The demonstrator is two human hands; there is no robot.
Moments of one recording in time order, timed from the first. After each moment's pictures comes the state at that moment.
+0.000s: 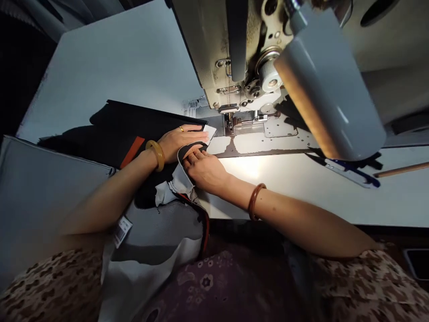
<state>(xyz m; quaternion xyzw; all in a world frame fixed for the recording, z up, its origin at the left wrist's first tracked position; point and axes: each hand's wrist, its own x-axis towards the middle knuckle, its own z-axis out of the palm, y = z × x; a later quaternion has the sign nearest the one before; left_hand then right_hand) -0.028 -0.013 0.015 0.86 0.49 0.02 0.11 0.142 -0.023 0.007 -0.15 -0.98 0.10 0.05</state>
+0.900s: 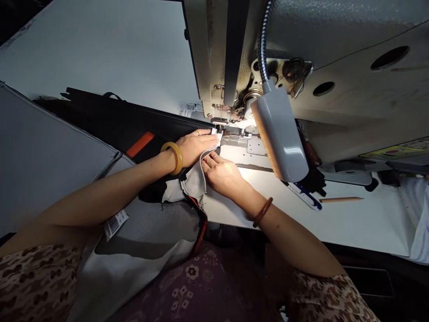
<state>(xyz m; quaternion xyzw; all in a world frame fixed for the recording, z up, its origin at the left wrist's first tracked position) 0.050 -0.009 0.022 0.76 0.63 0.05 0.14 0.214 0.005 0.016 -0.13 -0.99 0.01 0.00</state>
